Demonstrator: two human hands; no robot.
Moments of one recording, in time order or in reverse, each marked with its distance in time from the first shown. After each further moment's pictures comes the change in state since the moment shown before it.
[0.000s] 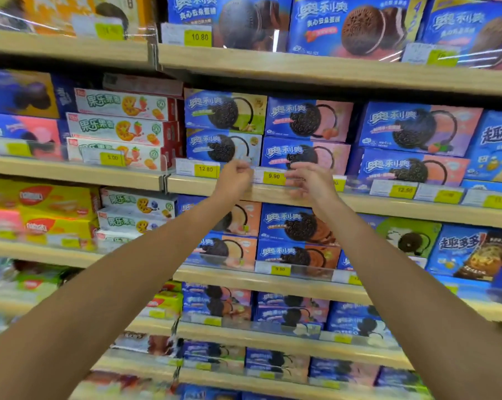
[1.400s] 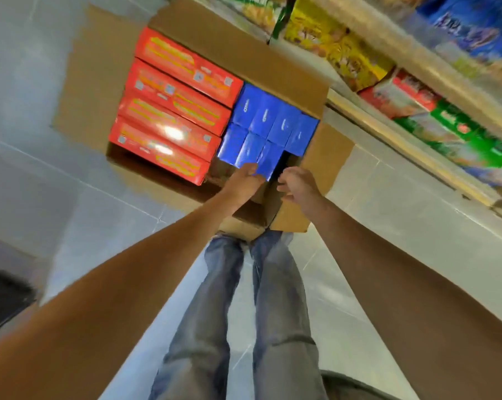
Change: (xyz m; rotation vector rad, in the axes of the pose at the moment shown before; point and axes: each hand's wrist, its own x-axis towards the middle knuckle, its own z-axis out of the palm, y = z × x) left_hand -0.551 -0.722 0.031 0.002 -0.213 -1.502; right_hand -0.405 0.787 0.047 -0.641 -0.438 1.475
